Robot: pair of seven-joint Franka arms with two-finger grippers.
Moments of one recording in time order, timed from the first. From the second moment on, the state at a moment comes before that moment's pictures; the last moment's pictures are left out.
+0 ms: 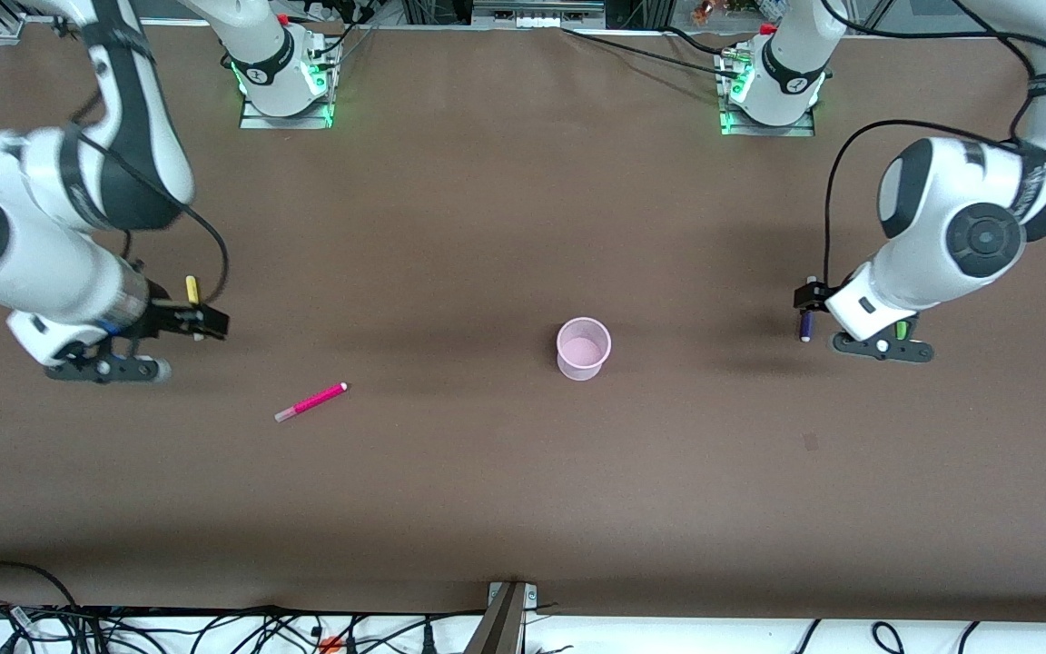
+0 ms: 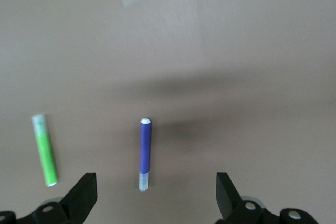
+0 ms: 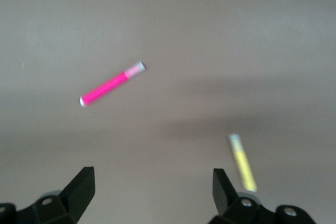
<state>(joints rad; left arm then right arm) -0.05 0.23 -0.04 -2.04 0.08 2.11 0.02 0.24 0.40 -0.13 -1.63 0.01 1.95 0.26</state>
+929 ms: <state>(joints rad) 0.01 0.42 -0.04 -2.23 0.16 2.53 0.05 0.34 0.76 -0.13 -1.61 0.25 2.33 0.76</state>
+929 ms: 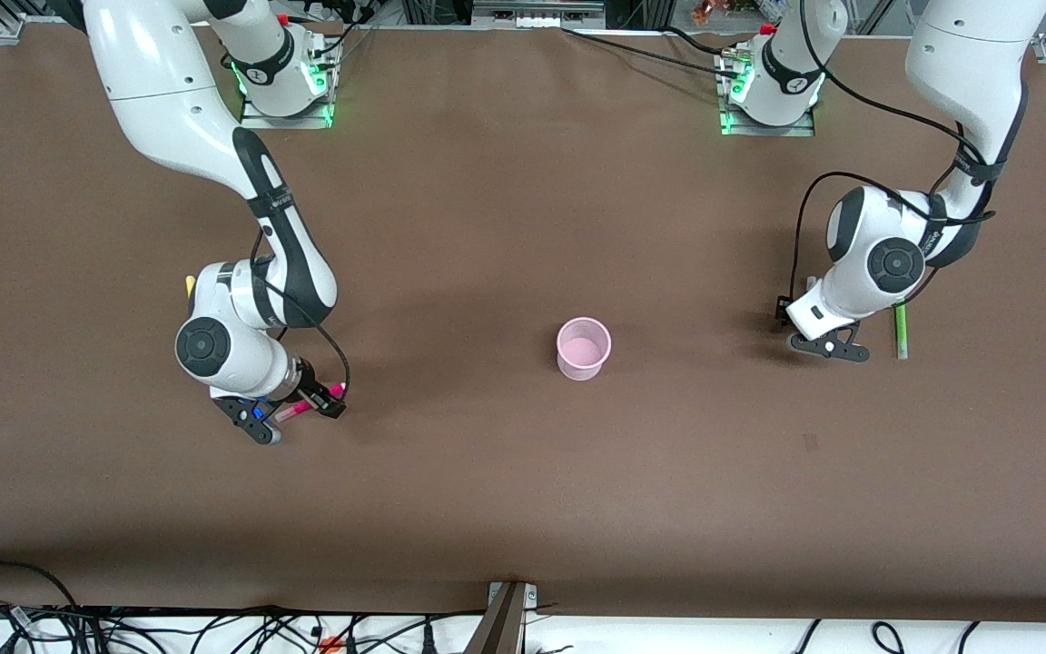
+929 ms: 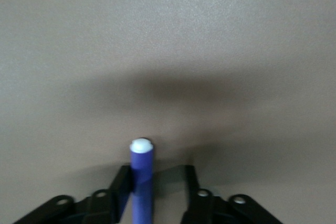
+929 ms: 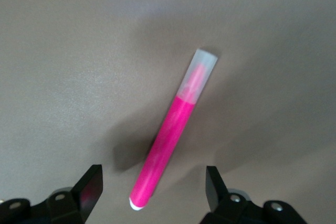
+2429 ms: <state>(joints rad) 0.03 0.28 -0.23 -1.94 -0.06 2.14 0.32 0.38 0.68 0.05 -1.39 1.09 1.86 0.98</state>
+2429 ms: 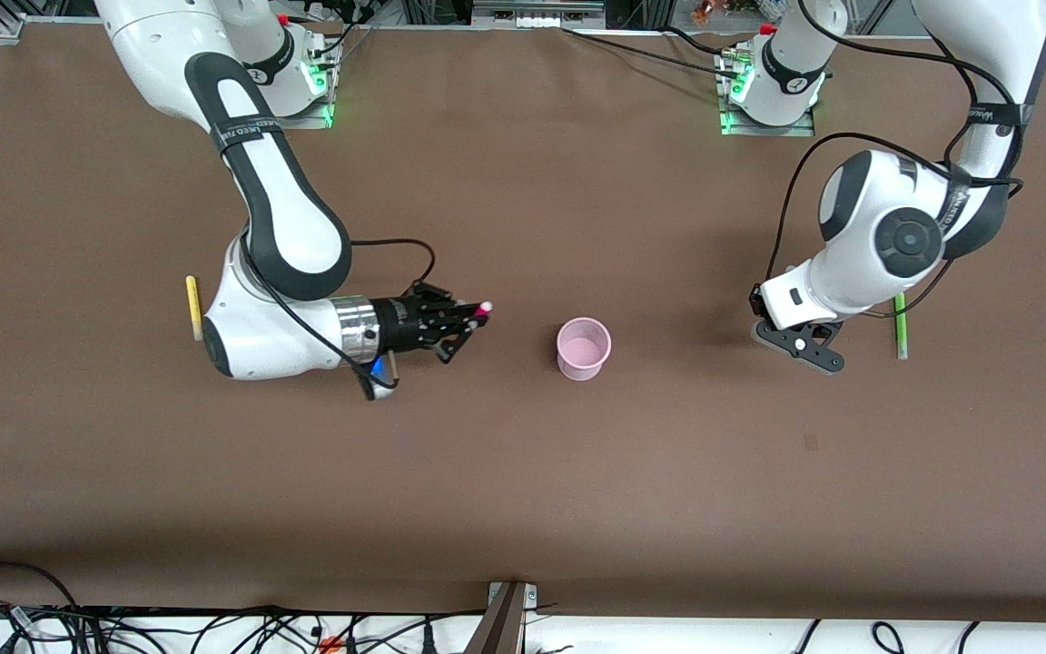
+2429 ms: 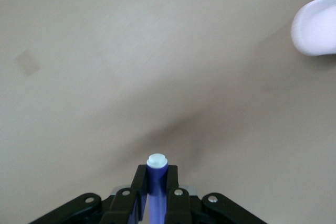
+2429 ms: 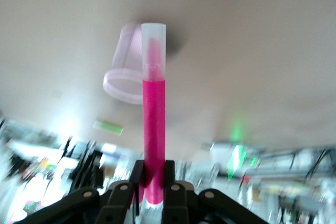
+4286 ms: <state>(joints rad) 0.14 0.53 -0.31 -1.64 -1.11 1.78 1.78 0.61 0.90 0.07 -1.29 1.56 2.22 0.85</state>
